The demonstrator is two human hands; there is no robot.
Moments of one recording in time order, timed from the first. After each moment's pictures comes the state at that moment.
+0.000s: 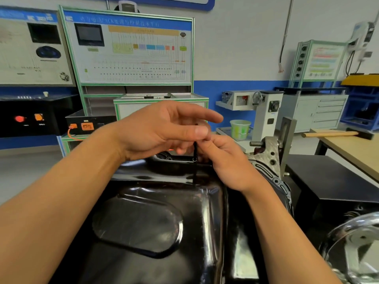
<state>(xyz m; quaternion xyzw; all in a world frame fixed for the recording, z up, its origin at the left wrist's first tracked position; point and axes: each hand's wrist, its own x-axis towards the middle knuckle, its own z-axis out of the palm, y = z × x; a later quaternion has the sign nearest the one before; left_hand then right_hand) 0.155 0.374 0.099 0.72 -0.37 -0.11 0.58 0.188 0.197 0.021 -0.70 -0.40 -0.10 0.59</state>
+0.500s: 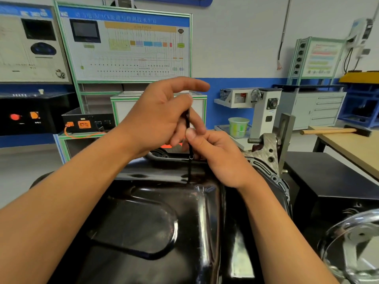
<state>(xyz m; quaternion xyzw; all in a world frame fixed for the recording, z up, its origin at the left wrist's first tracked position) 0.151 0.349 0.098 0.75 -0.29 0.13 0.58 0.184 0.201 0.025 -0.70 -0.37 -0.09 0.60</state>
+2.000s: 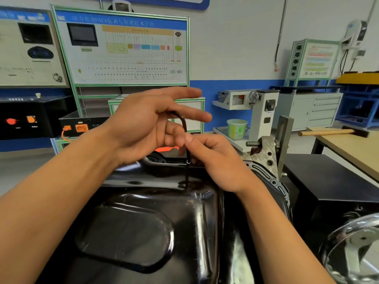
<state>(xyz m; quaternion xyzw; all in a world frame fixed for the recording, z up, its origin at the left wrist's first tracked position) 0.153 0.363 0.105 0.68 -0.25 -0.04 0.68 0.184 0.201 0.028 -0.72 -0.36 -0.08 0.59</state>
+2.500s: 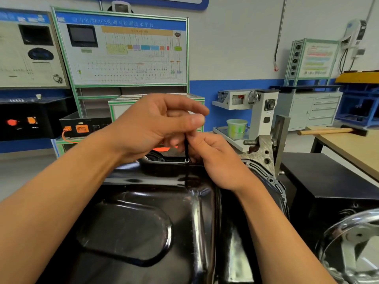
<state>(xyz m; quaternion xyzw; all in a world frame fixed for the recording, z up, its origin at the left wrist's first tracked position) 0.152 0.358 0.099 0.73 -0.31 0.01 0.60 0.185 0.201 0.027 -0.71 -0.36 -0.11 0.60</state>
